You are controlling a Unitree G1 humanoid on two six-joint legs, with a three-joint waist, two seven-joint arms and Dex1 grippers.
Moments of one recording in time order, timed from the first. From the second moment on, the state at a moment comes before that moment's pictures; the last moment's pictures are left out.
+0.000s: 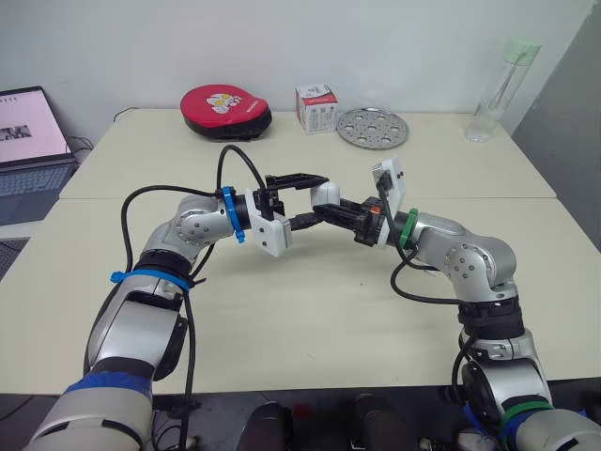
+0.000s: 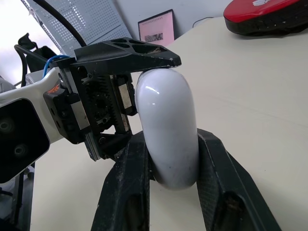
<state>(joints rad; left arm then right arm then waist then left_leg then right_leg) -1.00 0.52 -0.24 0.95 0.32 -1.28 -0.61 -0.71 -0.25 0.00 -0.07 0.65 0.92 0.59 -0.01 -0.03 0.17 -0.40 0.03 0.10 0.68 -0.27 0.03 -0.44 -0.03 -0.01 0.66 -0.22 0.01</state>
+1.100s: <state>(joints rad) -0.90 0.52 -0.27 0.59 -0.09 -0.40 -1.23 -0.75 -0.52 0.44 -0.02 -0.09 0.38 0.79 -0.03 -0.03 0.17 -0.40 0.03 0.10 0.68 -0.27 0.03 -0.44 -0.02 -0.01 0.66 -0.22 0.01</state>
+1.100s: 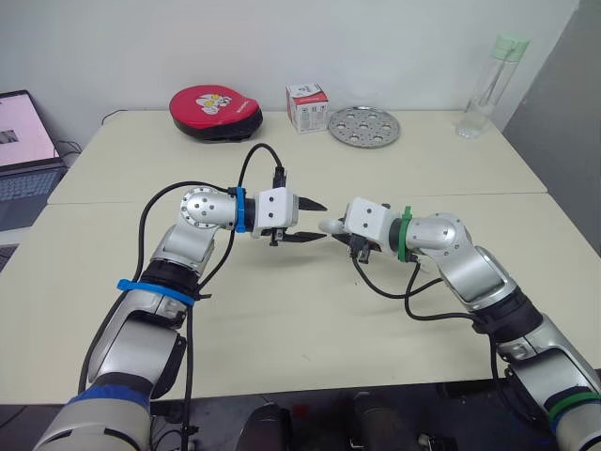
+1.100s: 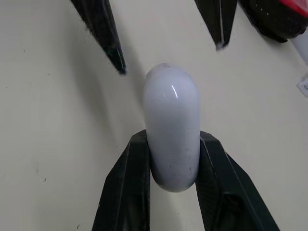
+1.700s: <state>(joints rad) -0.92 0.49 -0.27 0.64 -0.02 -0.45 -1.24 -0.76 -0.48 0.44 -0.05 -0.14 0.40 0.84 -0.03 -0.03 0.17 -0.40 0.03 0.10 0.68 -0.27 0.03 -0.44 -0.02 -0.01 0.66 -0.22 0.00</state>
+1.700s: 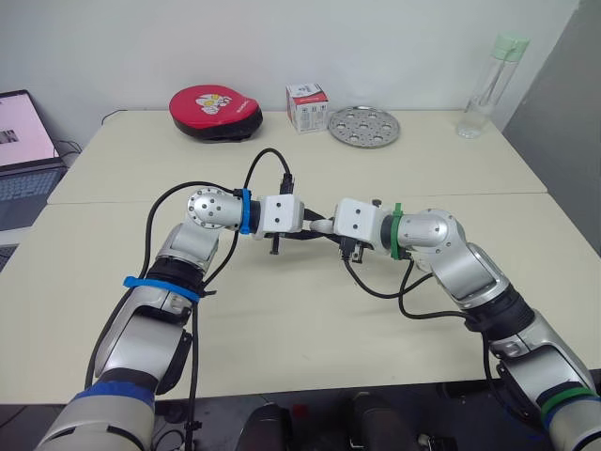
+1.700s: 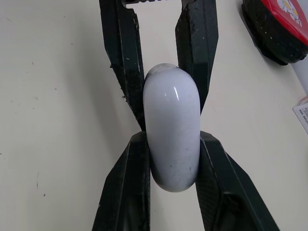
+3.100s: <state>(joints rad) -0.79 0.50 -0.08 0.28 -0.42 0.54 -1.26 -0.74 -0.30 -0.08 -0.18 0.36 0.87 0.57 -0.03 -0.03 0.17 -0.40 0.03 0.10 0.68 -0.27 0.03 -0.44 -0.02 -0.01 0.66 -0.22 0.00</state>
